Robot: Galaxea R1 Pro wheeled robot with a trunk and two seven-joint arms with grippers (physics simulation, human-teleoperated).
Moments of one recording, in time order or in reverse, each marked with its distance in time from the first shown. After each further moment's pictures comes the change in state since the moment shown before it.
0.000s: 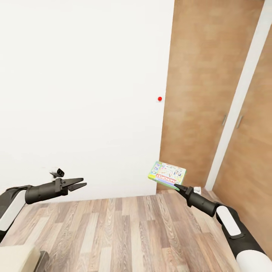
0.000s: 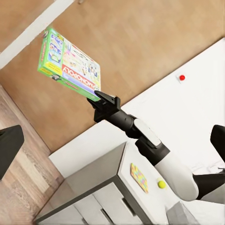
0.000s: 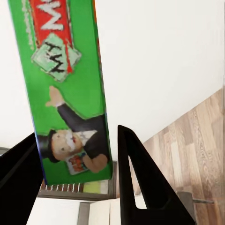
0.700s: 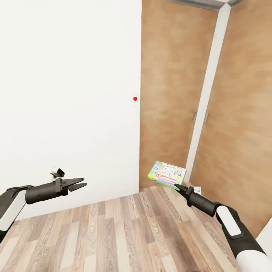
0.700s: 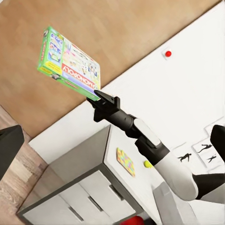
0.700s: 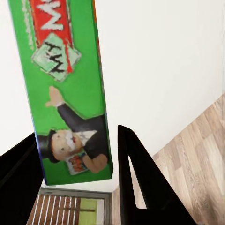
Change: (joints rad) left arm 0.000 -0.001 -0.001 0.001 0.001 0.000 0.000; right arm -0.001 -0.001 0.000 0.000 0.000 -0.001 0.000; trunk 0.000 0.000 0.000
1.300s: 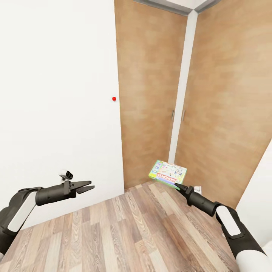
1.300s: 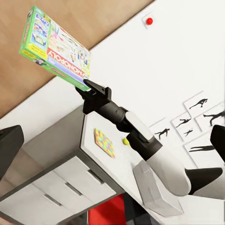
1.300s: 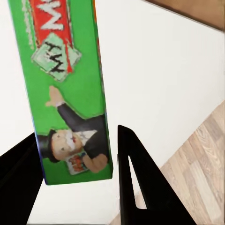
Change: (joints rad) left arm 0.000 -0.056 -0.041 0.000 -0.010 0.000 0.001; right arm -0.001 0.002 0.002 0.001 0.002 -0.032 0.000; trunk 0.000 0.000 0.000
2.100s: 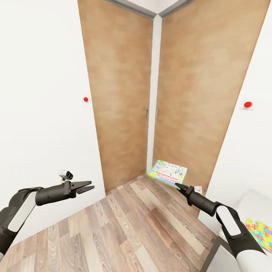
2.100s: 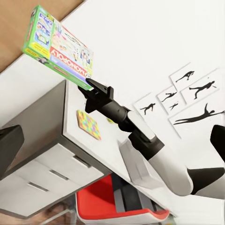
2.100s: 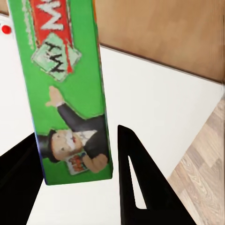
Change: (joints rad) left arm 0.000 -0.001 0.003 0.000 -0.010 0.000 0.001; right arm 0.000 -0.002 -0.001 0.000 0.000 -0.009 0.001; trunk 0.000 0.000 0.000
